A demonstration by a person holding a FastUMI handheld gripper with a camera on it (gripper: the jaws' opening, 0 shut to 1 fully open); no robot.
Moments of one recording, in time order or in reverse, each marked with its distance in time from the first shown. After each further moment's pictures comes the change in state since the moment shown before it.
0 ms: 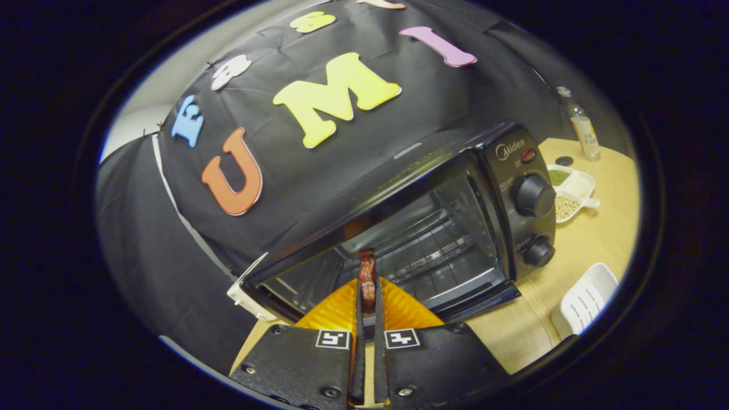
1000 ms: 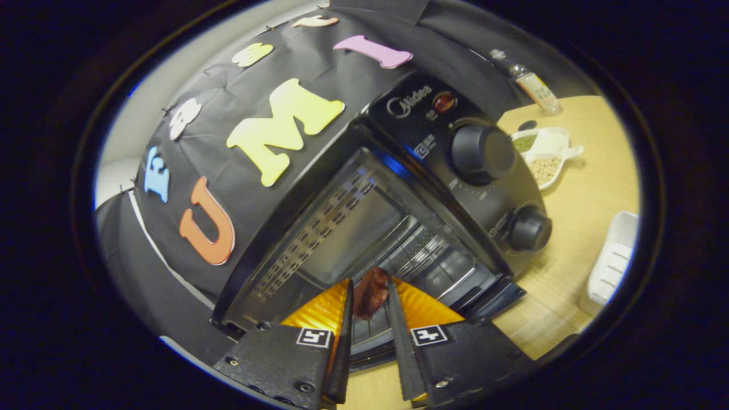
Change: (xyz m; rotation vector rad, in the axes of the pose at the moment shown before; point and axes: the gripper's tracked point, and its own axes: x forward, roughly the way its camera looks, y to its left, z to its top) arm 0.031 -0.054 0.018 0.203 -0.197 -0.068
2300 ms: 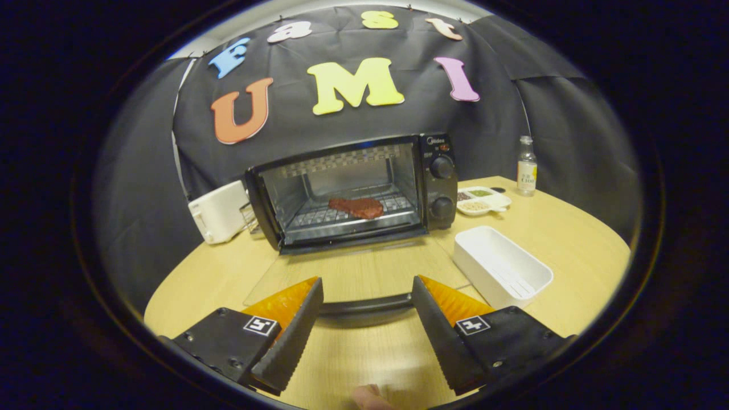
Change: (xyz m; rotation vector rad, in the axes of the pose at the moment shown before) arm -0.209 -0.027 -0.096 -0.621 0.190 -0.182
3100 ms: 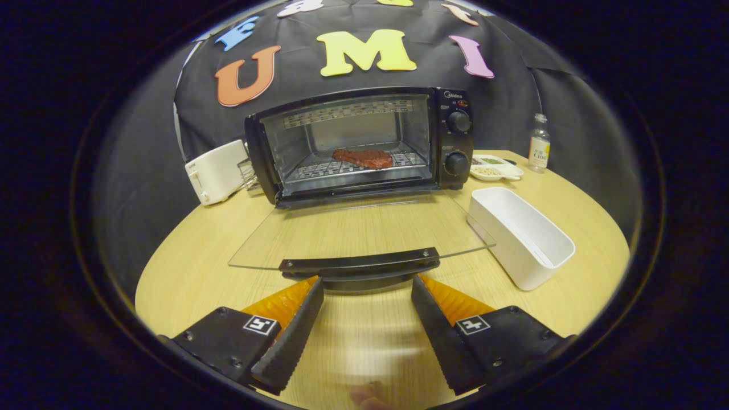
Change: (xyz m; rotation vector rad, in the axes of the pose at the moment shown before) arm 0.015 0.001 -0.040 -0.030 0.145 -0.007
